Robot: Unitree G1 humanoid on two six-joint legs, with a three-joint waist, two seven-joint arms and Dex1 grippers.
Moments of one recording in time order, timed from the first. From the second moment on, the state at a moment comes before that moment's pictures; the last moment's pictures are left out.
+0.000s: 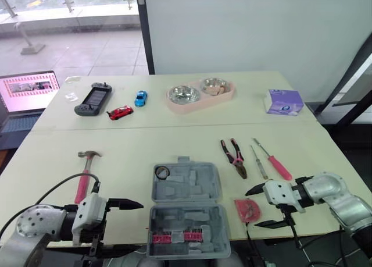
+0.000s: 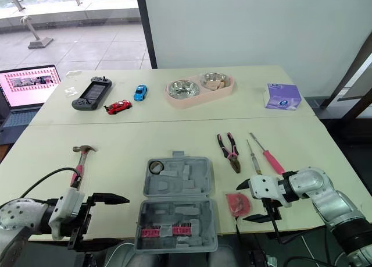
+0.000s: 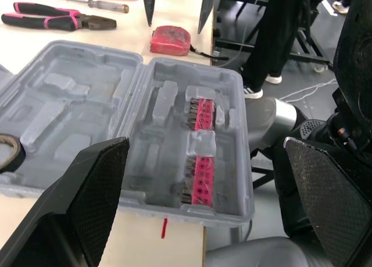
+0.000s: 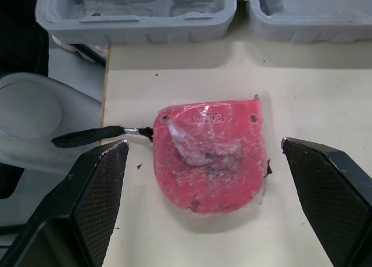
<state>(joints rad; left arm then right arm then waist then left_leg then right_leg) 0.30 0.82 0.14 -0.33 -0.54 0.03 -1.37 -0.16 -0.97 0.22 0.14 0.15 -0.18 1.36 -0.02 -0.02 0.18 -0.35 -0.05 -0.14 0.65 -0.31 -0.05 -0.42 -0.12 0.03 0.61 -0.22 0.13</state>
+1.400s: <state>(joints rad) 0.23 0.80 0.13 -0.29 -0.51 0.05 -1.31 -0.72 -0.79 0.50 -0.31 -0.01 0.77 1.19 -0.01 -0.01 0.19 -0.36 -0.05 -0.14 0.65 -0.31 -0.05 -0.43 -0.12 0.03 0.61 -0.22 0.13</state>
